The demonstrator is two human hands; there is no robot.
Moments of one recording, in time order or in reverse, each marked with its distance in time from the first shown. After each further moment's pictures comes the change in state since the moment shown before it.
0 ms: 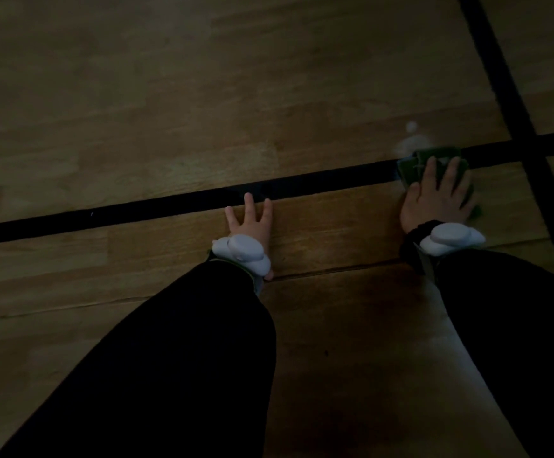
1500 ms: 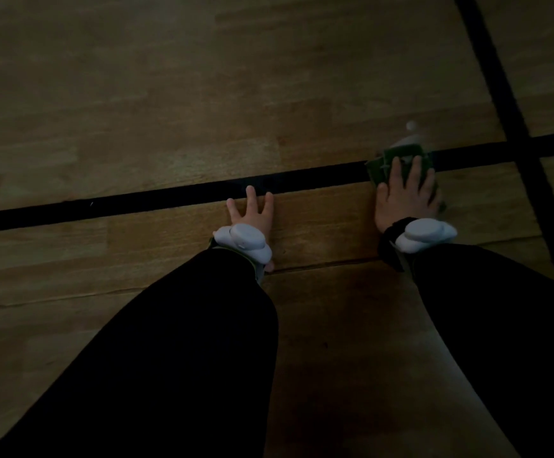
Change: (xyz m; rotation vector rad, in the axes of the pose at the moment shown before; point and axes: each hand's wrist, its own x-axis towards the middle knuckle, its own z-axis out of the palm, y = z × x) left_hand 0.004 0.000 0.001 -0.012 0.013 0.004; right_hand -0.027 -0.031 -0.017 -0.044 -0.165 -0.164
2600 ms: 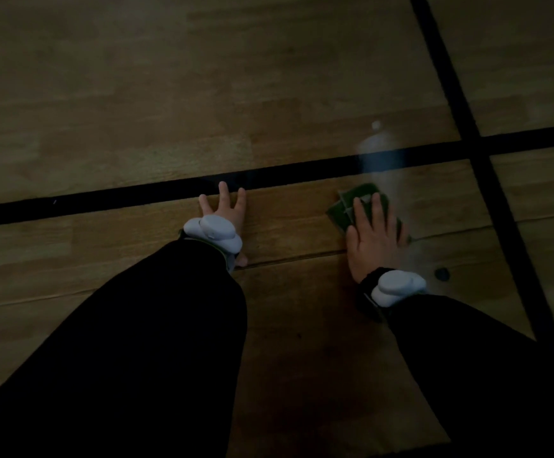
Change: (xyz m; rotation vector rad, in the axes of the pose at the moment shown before) left_hand 0.000 0.000 0.000 0.085 0.016 -0.010; right_hand -0.066 0.039 0.038 -0.020 0.060 -0.164
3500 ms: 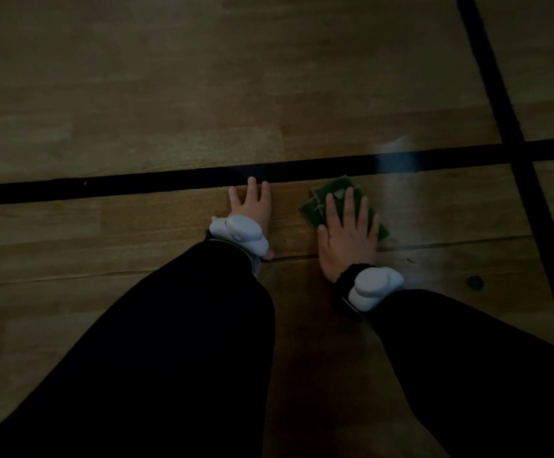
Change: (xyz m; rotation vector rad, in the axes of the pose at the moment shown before) left_hand -0.003 -0.008 0.005 -0.155 0.036 0.059; right_hand -0.008 -0.084 0.005 -0.033 -0.091 -0.130
